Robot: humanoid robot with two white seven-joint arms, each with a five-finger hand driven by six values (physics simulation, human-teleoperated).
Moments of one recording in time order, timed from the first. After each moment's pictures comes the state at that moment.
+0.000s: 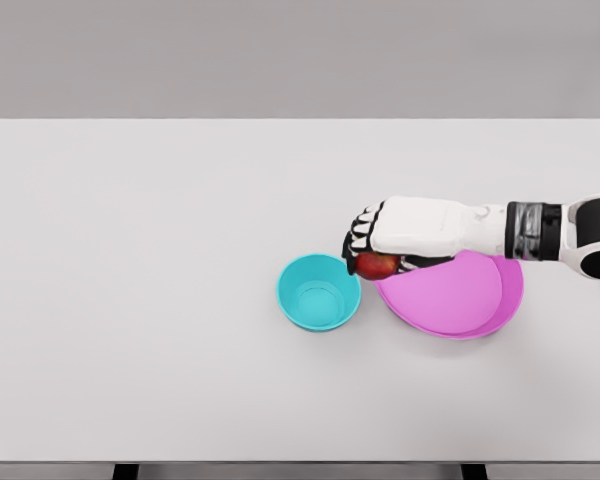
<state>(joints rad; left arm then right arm) 0.00 0.00 0.04 -0.08 -0.11 0.00 0.02 -0.60 -0.73 0.65 -1.67 0.31 -0.61 0.61</state>
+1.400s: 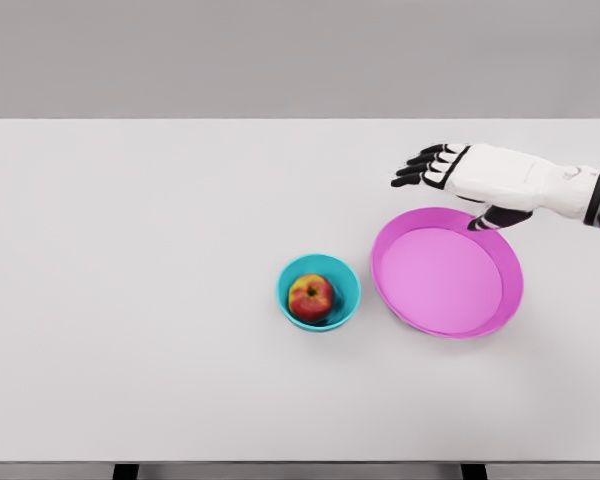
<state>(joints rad) 0.00 0.00 0.04 -0.08 -0.11 0.00 0.02 -0.51 -0.79 0.37 -1.59 0.33 -0.61 0.61</state>
